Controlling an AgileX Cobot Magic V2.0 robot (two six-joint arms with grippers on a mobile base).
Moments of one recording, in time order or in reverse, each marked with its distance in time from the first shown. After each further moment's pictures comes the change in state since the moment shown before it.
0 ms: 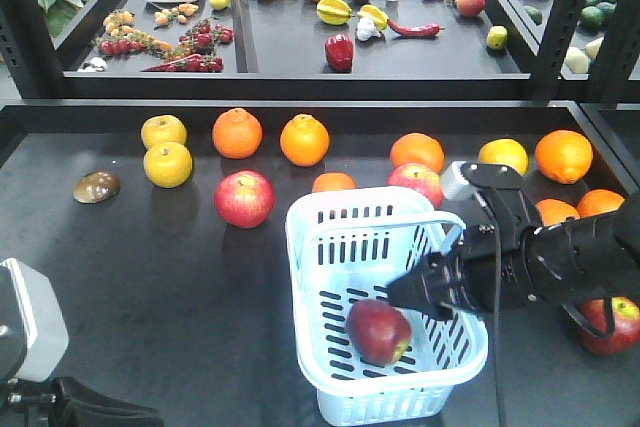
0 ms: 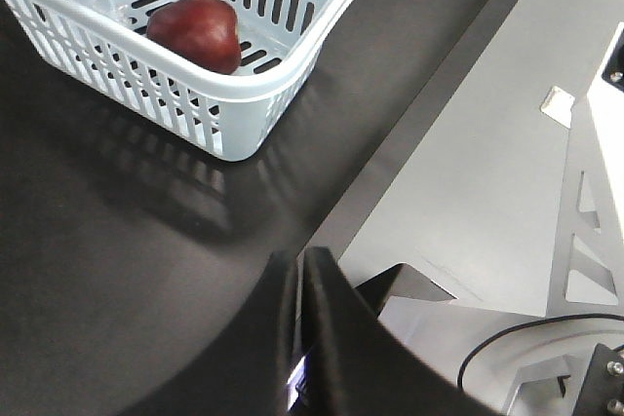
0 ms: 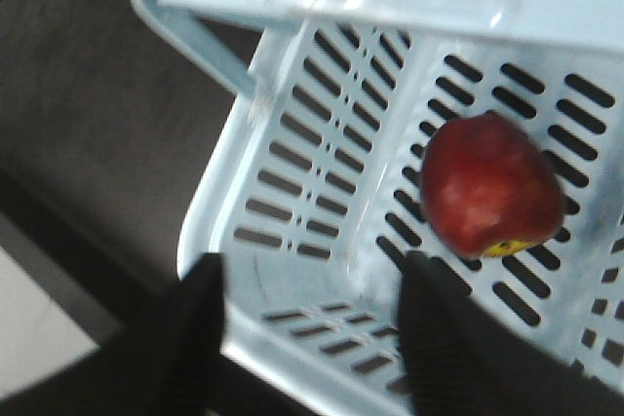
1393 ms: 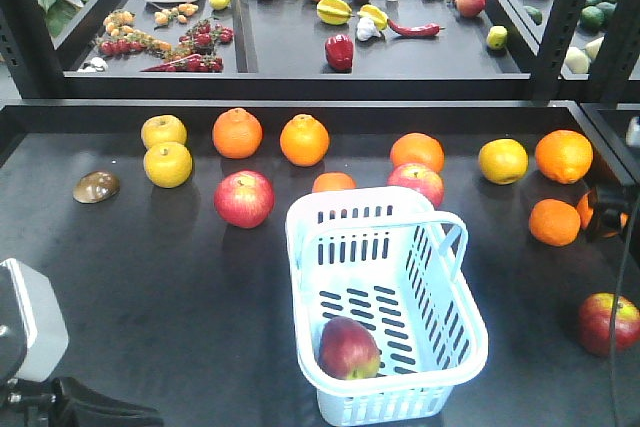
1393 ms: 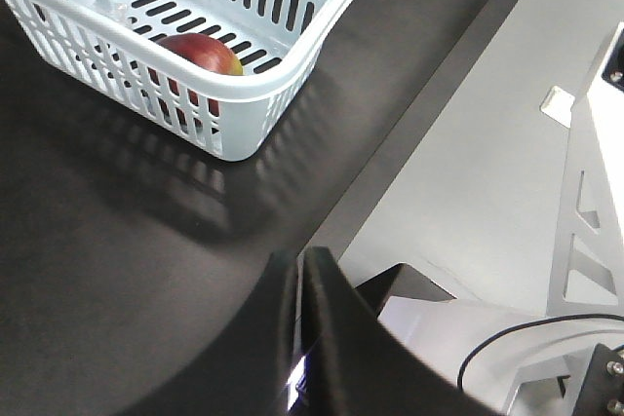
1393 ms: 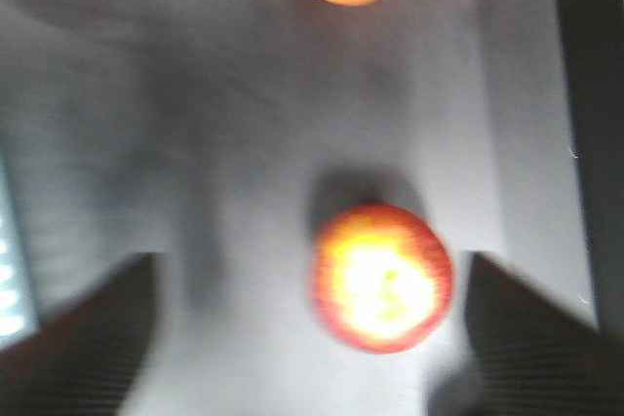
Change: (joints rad) left arm 0.000 0.000 0.000 0.000 0.000 -0.001; right arm -0.550 0.469 -0.536 -0.796 0.199 0.583
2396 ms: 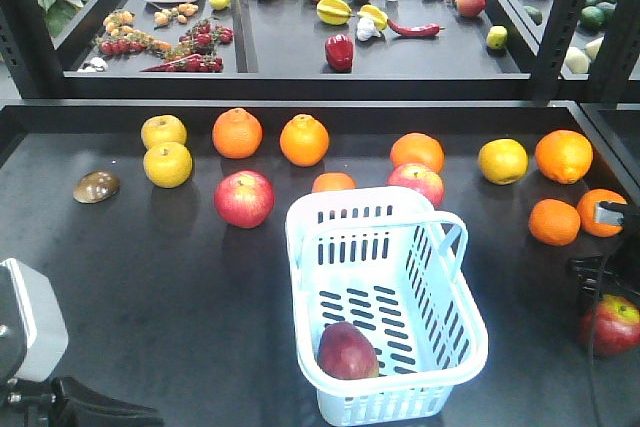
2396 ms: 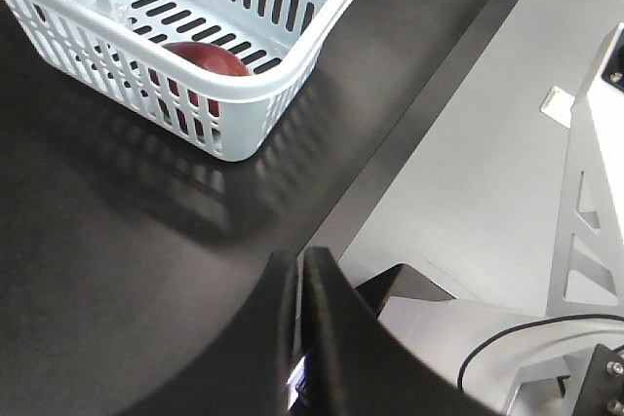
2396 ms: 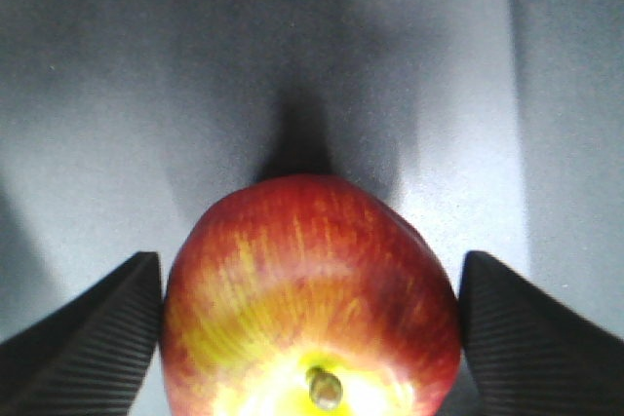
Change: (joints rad) left arm 0.000 0.000 0.000 0.000 0.000 0.000; right arm 0.000 0.269 -0.007 -0.082 -0.027 0.057
